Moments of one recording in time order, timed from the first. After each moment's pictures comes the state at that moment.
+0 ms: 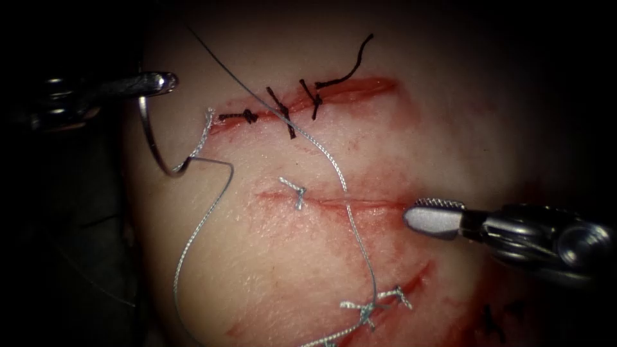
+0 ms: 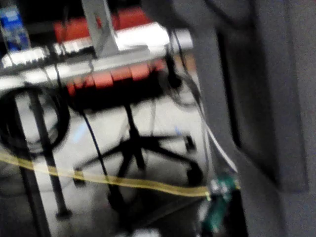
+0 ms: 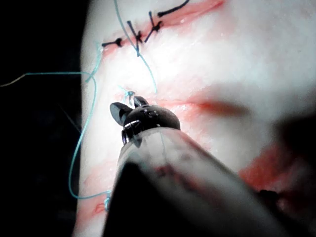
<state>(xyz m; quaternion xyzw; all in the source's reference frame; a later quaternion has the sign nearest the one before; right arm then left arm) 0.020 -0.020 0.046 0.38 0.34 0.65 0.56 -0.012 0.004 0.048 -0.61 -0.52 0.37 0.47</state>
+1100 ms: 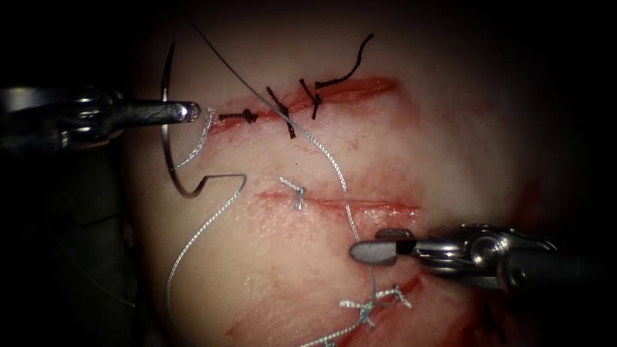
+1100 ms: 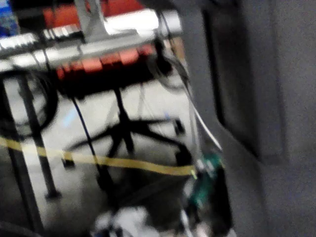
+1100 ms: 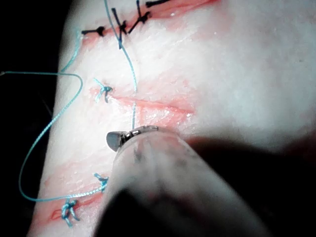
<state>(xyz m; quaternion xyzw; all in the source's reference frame) 0.024 -0.022 0.055 0.32 0.29 0.62 0.65 -0.013 0.004 0.050 -0.59 -0.52 0.39 0.47</state>
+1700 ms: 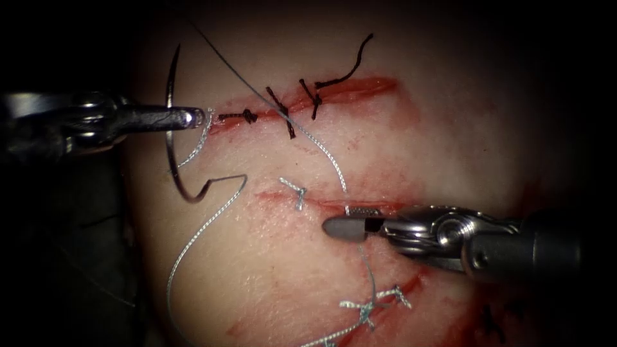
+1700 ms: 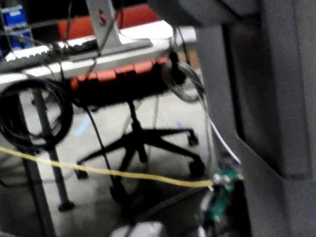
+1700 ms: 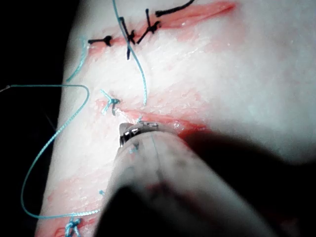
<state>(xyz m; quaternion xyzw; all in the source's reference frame) 0.027 -0.021 0.056 0.31 0.32 0.61 0.65 -0.014 0.004 0.050 -0.59 -0.52 0.40 0.47</state>
